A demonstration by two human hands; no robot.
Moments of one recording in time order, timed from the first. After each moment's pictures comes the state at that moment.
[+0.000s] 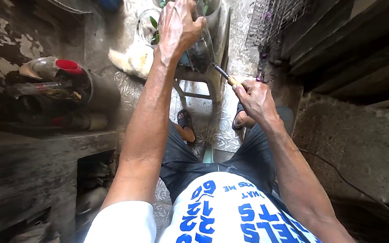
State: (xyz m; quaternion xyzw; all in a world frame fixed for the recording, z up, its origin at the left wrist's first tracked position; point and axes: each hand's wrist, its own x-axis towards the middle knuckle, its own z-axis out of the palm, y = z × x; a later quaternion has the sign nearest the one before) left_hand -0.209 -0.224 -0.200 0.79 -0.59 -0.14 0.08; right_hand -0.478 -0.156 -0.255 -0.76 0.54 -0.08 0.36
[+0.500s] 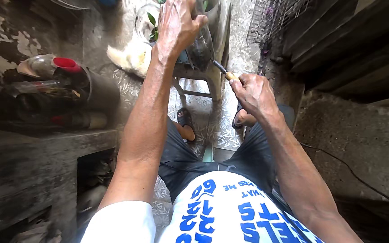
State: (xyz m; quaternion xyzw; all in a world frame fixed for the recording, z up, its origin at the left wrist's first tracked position) left_hand -0.208 -0.222 -0.201 0.77 -0.62 -0.15 0.09; right_hand -0.463 -0.163 -0.234 -0.77 0.55 -0.01 0.33
